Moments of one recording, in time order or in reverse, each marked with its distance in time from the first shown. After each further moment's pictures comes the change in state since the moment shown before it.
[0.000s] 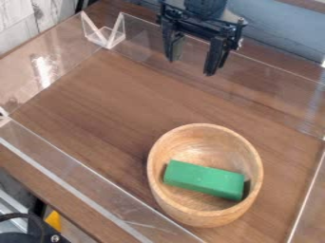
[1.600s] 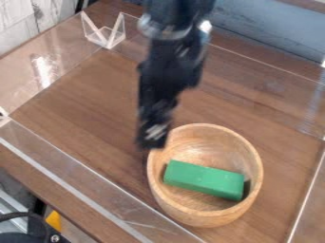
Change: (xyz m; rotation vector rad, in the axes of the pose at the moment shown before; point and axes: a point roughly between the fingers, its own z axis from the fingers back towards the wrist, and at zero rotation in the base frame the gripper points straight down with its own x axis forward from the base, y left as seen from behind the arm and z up) arm -0.114 -0.010 -0.024 0.005 0.126 -1.000
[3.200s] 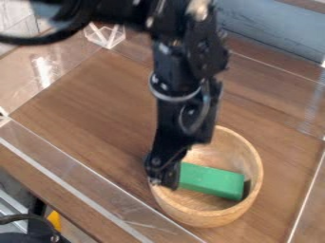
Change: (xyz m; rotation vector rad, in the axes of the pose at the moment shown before) arm 0.036 -0.018 -0.023 0.170 -0.113 -0.316
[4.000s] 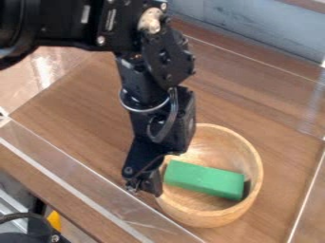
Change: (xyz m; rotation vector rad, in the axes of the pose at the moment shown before) arm -0.018 -0.005 -0.003 0.046 -0.068 -0.026
